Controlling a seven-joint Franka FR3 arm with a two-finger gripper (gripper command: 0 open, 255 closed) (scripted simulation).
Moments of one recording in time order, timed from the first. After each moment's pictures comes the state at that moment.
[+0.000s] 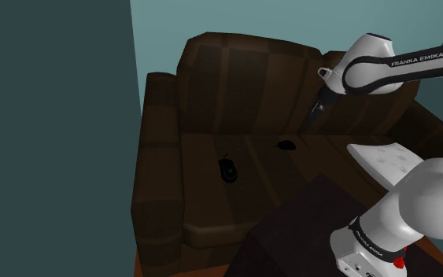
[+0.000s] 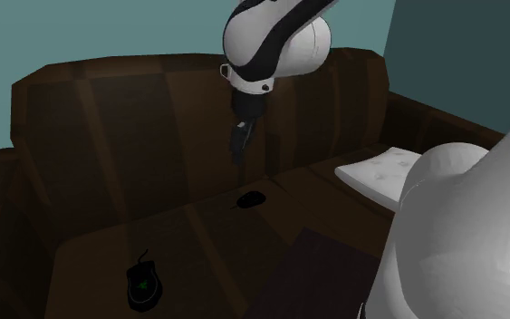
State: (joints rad) arm 0.02 -0.51 -0.41 -2.68 -0.19 2.38 -0.63
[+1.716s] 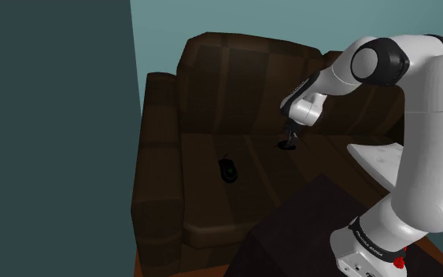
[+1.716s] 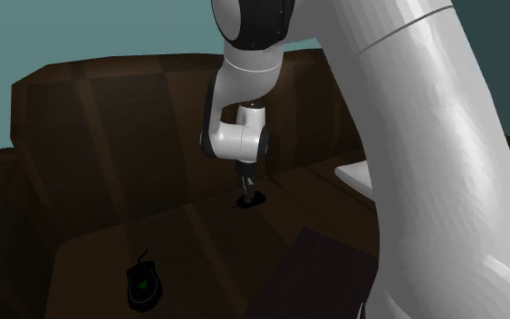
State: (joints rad) arm -0.15 0.61 -0.34 -2.13 0.67 2.81 -1.90
